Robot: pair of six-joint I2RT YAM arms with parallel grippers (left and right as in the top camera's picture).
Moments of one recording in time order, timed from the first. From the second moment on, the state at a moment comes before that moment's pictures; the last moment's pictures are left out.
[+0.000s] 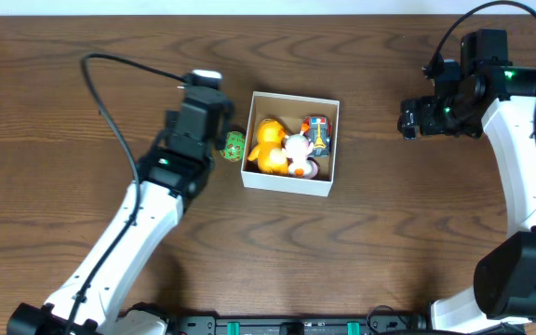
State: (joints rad) left arm -0.36 1.38 1.02 -0.36 -0.40 -0.12; right arm -0.05 1.71 1.54 -1.11 -0.14 -0.11
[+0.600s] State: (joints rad) left arm -0.23 1.61 1.02 -0.33 -0.13 -0.17; right arm -0.05 1.71 1.54 -1.11 -0.14 -0.11
